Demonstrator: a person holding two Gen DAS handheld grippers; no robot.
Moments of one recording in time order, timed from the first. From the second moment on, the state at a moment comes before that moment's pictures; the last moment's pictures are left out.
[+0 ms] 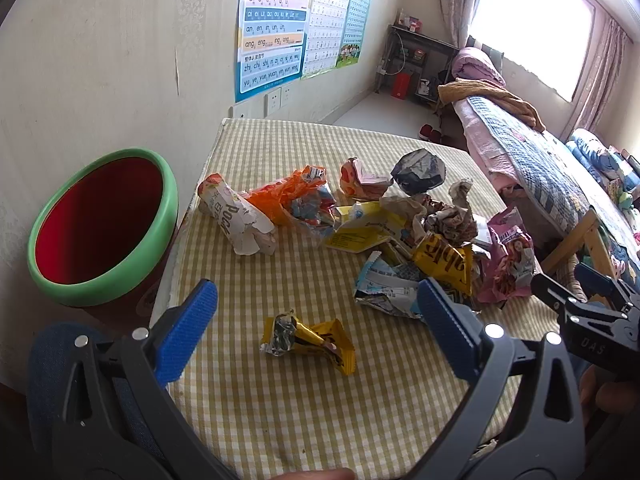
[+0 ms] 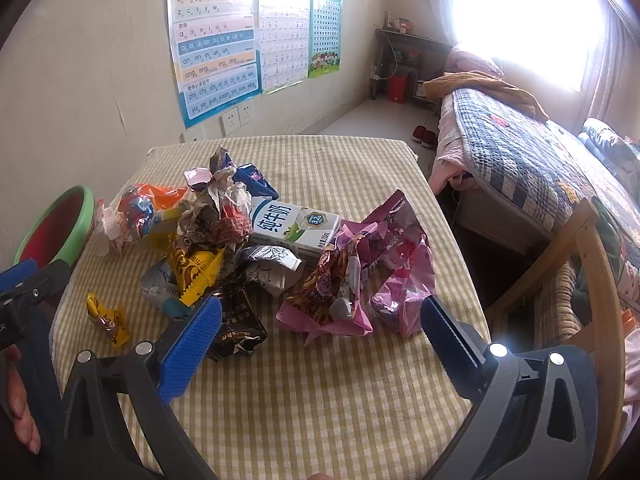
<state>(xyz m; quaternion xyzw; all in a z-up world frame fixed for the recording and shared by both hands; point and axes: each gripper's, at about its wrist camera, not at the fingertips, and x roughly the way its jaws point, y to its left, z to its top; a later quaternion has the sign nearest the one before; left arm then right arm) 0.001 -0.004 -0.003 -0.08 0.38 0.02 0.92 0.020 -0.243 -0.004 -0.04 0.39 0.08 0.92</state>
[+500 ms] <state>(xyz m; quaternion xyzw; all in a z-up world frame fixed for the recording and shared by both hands) 0.001 -0.003 -0.004 -0.08 0.38 0.02 0.92 0.019 -0.240 -0.003 -0.04 0.39 0.08 0.92</state>
